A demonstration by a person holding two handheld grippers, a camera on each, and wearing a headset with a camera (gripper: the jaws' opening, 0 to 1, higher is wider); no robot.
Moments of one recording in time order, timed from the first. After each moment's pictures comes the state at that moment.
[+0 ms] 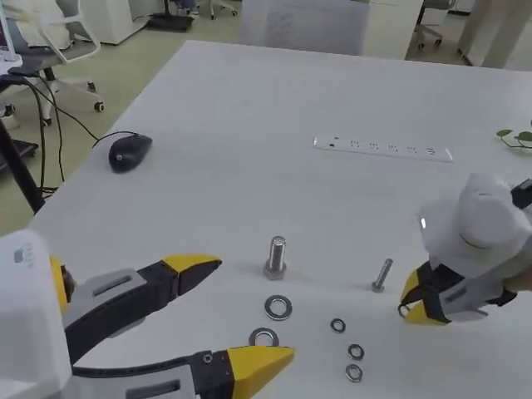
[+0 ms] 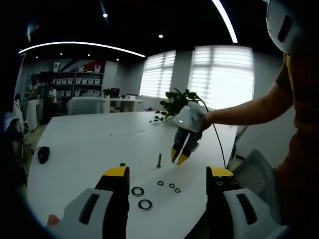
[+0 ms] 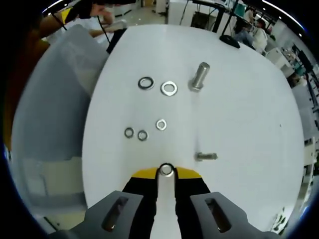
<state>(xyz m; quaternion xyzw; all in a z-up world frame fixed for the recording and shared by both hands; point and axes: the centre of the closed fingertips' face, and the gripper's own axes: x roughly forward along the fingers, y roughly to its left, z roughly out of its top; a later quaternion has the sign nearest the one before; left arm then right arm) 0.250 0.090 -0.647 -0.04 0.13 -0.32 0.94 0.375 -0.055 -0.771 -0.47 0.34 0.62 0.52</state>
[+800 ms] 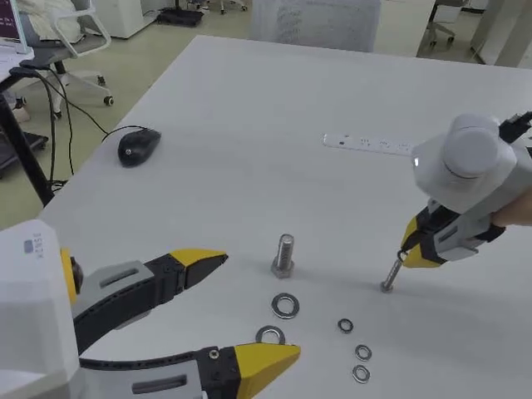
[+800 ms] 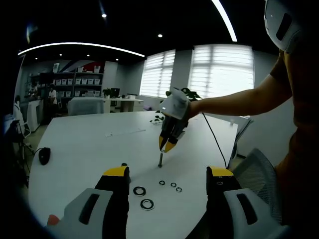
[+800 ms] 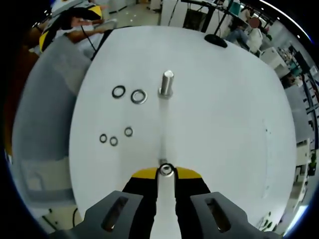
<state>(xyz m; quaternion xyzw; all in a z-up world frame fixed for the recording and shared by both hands) 0.250 0.094 -0.649 -0.04 0.13 -0.32 0.94 0.419 -0.028 -0.755 -0.50 0.34 0.60 0.52</state>
